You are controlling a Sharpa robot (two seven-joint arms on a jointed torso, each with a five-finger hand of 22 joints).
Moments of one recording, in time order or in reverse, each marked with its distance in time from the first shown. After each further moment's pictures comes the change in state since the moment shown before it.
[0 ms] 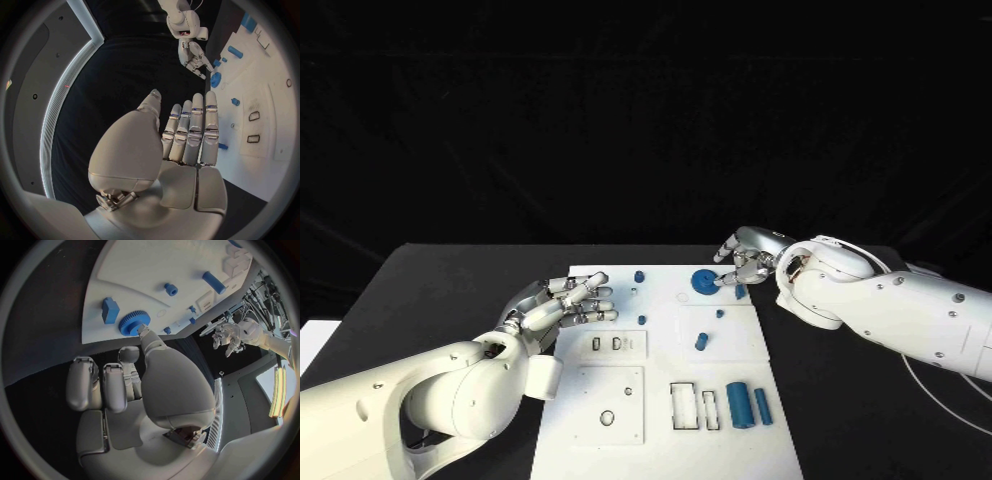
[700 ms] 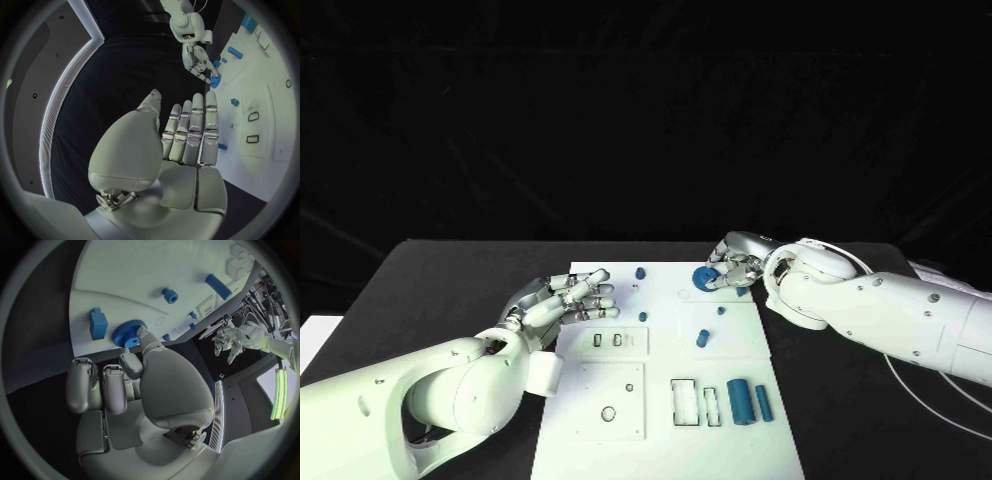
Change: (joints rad) left arm 0.000 0.001 0.000 -0.001 0.002 0.006 -0.004; left_hand 0.000 0.000 0.000 0.000 0.000 0.000 0.000 0.000 0.000 0.000 0.000 0.000 0.000 0.000 0.000 0.000 0.000 0.000 0.000 0.000 0.000 0.000; right arm -0.017 0.056 -0.002 -0.043 -0.015 0.023 -0.007; right_hand 0.021 0.021 -0.010 0.010 0.004 0.022 0.001 0.012 0.000 0.055 0.001 0.196 0.221 0.000 0.000 0.038 0.027 -0.015 0.007 0.007 0.023 0.041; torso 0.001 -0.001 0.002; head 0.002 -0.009
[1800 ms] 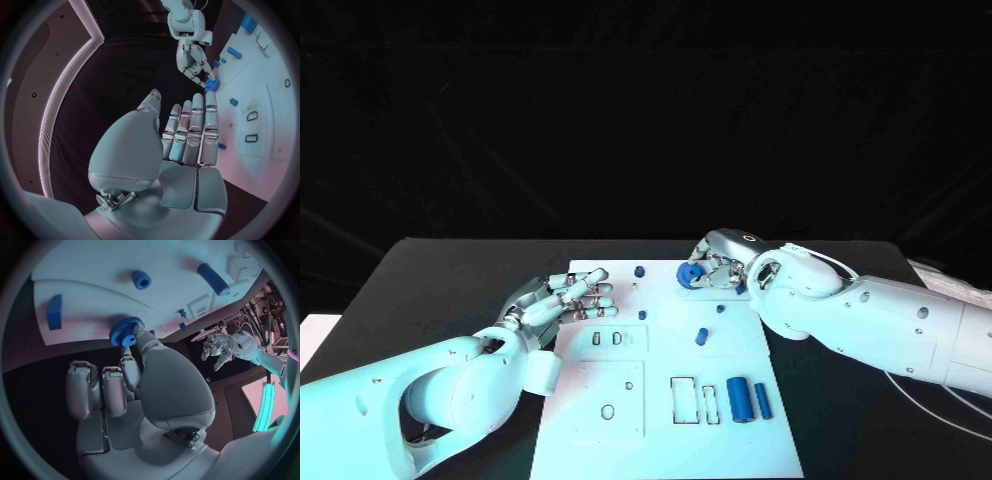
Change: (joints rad) left arm 0.000 -0.002 0.000 -0.003 0.001 0.009 -0.008; left_hand 0.000 0.000 -0.003 -0.003 0.000 0.000 0.000 0.000 0.000 0.000 0.000 -0.004 0.000 0.000 0.000 0.000 0.001 0.000 0.004 -0.004 0.000 -0.001; right arm -0.016 0.011 0.000 0.112 -0.144 -0.128 -0.016; right_hand 0.048 0.043 0.128 -0.039 -0.100 0.095 -0.009 0.027 0.001 0.048 -0.005 0.133 0.158 0.000 -0.007 0.039 0.000 -0.011 0.045 -0.016 0.035 0.071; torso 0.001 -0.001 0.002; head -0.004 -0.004
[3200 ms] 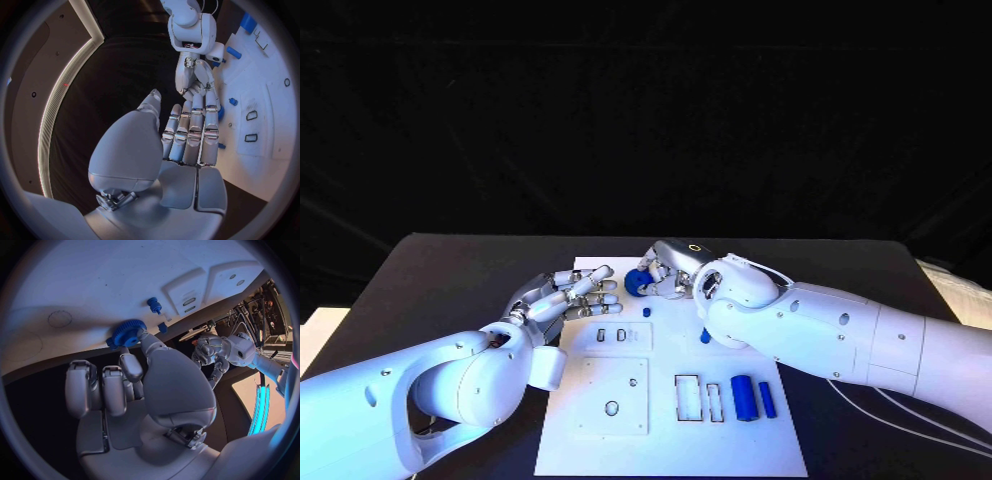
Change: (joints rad) left arm 0.000 0.000 0.000 -0.002 0.000 0.004 -0.003; left_hand 0.000 0.000 0.000 0.000 0.000 0.000 0.000 -0.006 0.000 0.000 0.000 0.000 0.000 0.000 0.000 0.000 0.002 0.000 0.000 0.000 0.000 -0.001; right arm -0.023 0.229 -0.022 -0.120 -0.023 -0.021 0.002; right_hand -0.099 -0.044 0.025 0.023 0.017 -0.085 0.019 -0.058 -0.008 -0.046 0.016 -0.125 -0.081 0.000 0.019 -0.016 0.001 0.002 -0.020 0.020 -0.007 -0.028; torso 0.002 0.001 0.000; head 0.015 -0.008
